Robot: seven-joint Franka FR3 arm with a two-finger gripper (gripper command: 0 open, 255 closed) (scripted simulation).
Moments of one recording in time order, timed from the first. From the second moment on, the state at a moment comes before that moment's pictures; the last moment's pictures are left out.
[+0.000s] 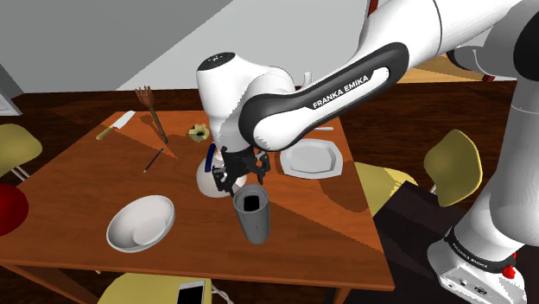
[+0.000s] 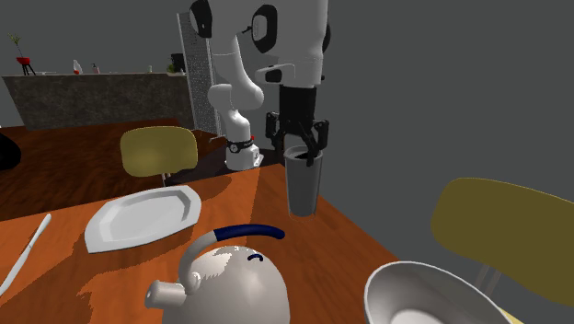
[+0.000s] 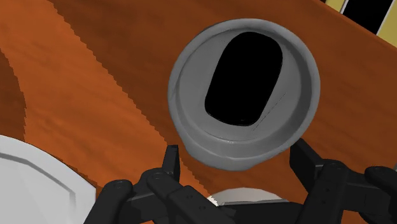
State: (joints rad) arm 0.09 0.30 0.71 -1.76 -0.26 1.96 1.13
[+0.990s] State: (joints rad) arm 0.09 0.29 0.71 -1.71 -0.25 1.90 1.12
